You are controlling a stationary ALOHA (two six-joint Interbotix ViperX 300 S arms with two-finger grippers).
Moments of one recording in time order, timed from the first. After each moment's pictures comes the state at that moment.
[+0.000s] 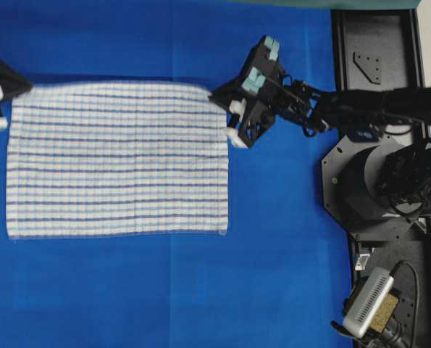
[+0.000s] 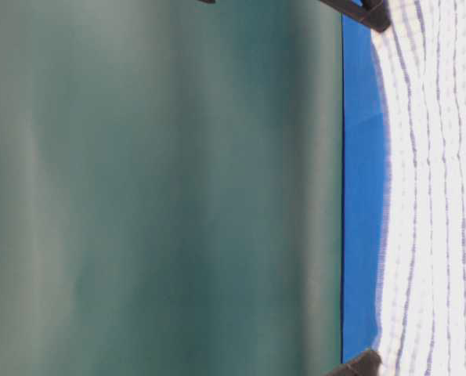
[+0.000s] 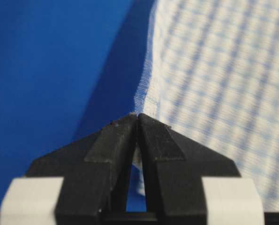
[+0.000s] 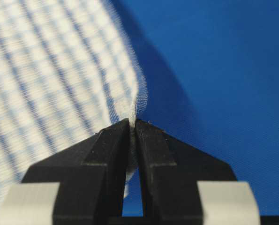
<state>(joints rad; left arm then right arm) 0.34 -0.15 1.09 -0.04 -0.28 0.04 -0.41 -0.13 1.12 0.15 -0.31 0.05</state>
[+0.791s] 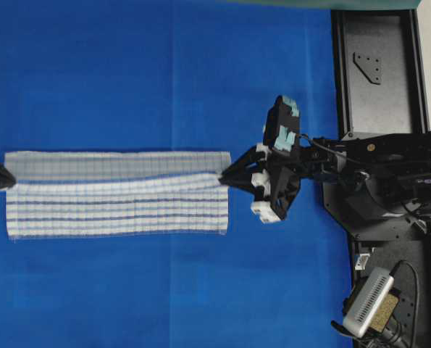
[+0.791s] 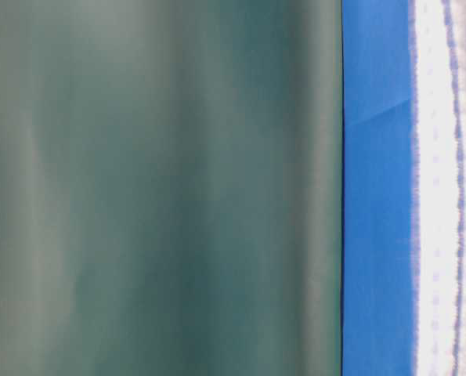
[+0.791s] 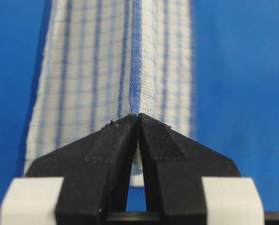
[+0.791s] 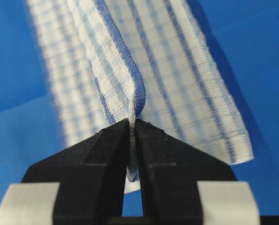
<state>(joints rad) -0.12 -0.39 1.15 -0.04 -0.14 -0.24 0.08 -0.42 1.21 0.35 -0.13 0.27</state>
